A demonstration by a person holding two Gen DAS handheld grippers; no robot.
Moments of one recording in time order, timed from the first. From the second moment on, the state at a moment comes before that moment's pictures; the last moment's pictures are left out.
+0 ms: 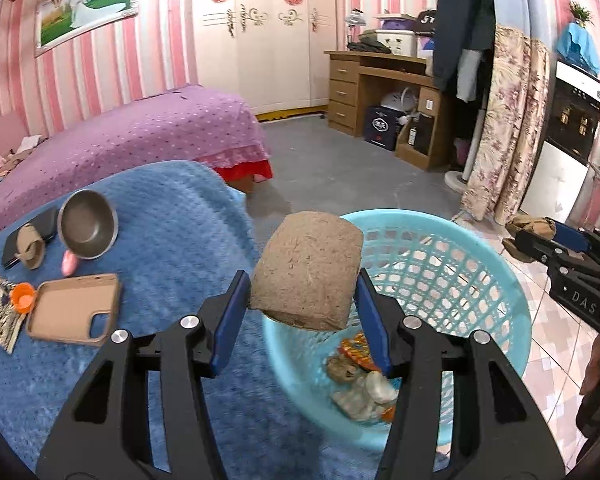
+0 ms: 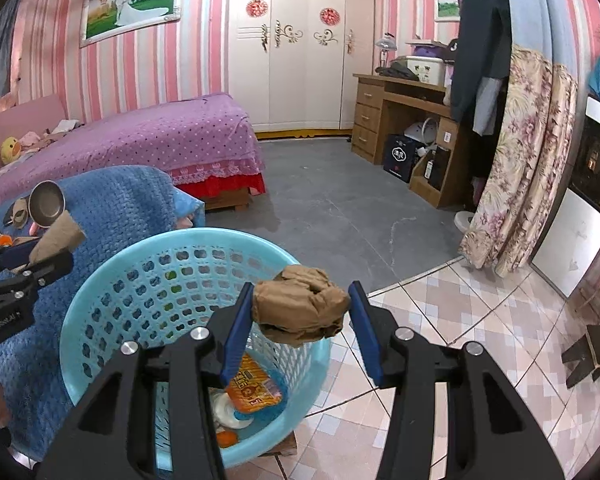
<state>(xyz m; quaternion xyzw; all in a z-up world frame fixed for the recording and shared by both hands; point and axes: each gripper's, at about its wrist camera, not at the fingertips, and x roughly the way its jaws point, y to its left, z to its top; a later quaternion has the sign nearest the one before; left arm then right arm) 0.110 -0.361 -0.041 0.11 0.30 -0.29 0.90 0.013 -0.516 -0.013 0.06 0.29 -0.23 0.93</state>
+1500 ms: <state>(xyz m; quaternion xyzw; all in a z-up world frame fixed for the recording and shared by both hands) 0.177 -0.165 -0.007 0.12 0.26 -0.10 0.95 0.090 -0.420 0.004 0.03 0.27 -0.21 0.94</state>
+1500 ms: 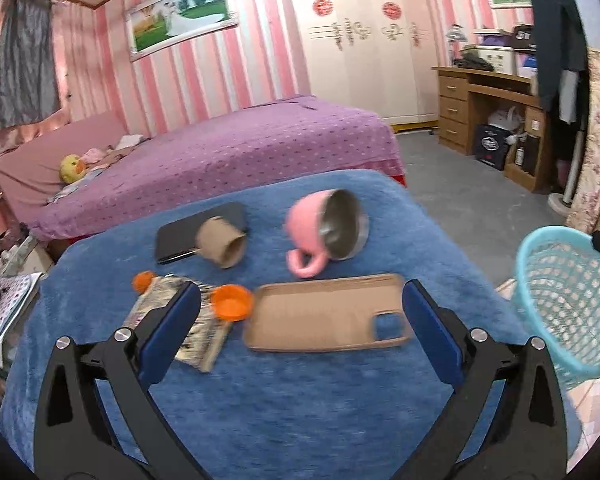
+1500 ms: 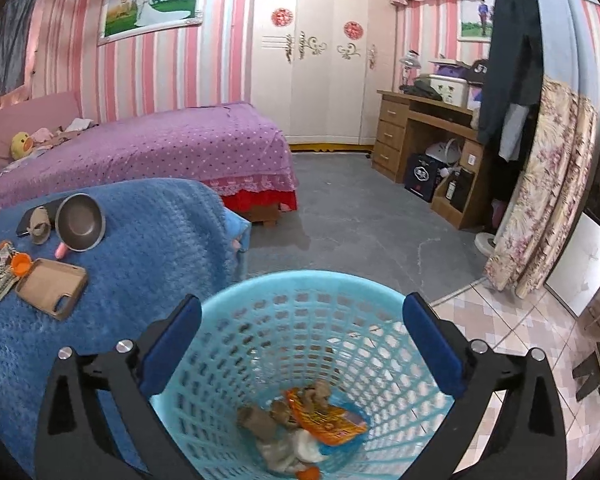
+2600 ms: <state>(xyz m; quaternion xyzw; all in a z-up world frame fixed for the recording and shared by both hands) 0.301 -0.001 -0.079 0.06 0.40 0.01 0.92 0.193 -0.255 -0.024 -0.02 0.31 -0.08 0.95</state>
